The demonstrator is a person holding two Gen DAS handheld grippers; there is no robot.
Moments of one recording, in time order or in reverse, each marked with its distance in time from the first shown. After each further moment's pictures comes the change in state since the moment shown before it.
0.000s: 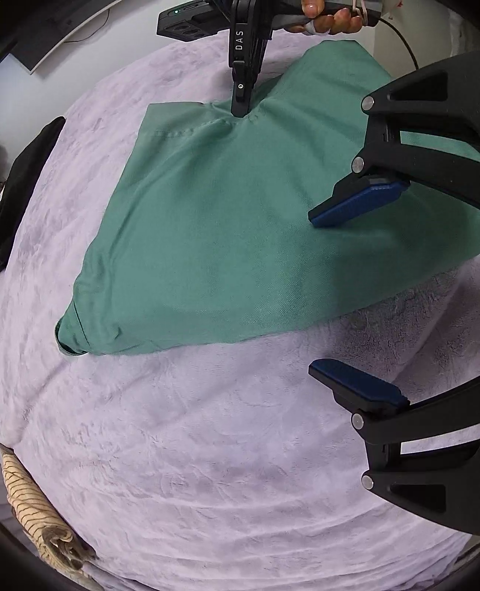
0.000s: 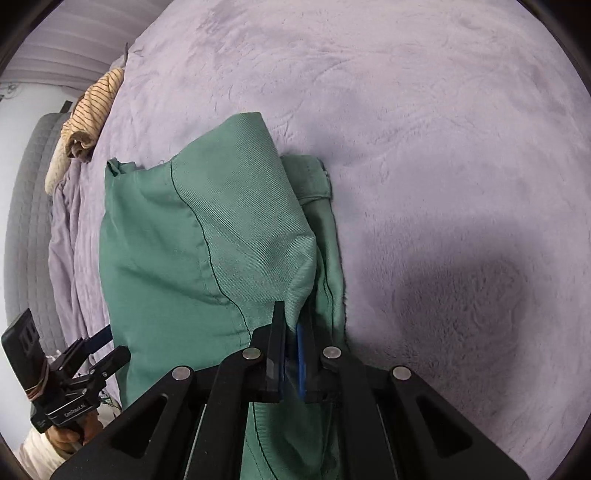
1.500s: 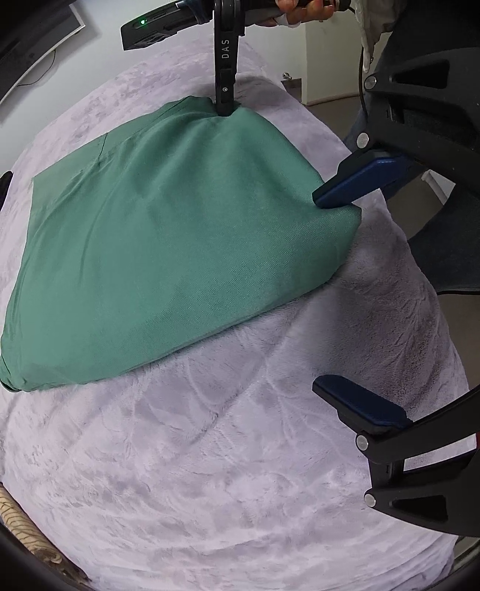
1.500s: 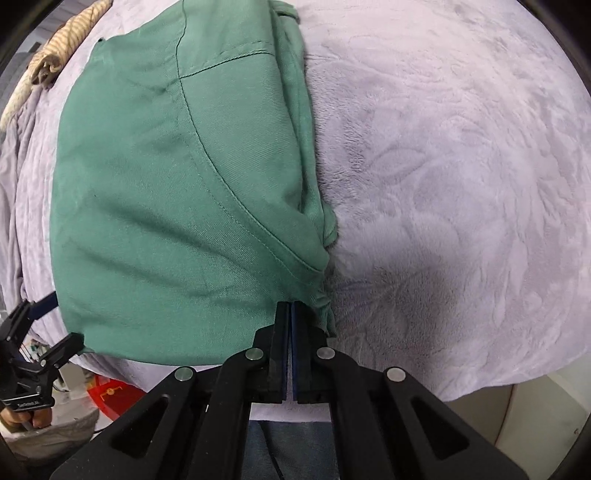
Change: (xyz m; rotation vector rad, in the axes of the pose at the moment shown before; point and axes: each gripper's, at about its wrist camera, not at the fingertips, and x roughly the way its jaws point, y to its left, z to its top) left arm -0.027 0.025 -0.136 0.121 0.098 -0.096; right arm -0.001 0.014 -0.148 -0.074 0.120 -0.320
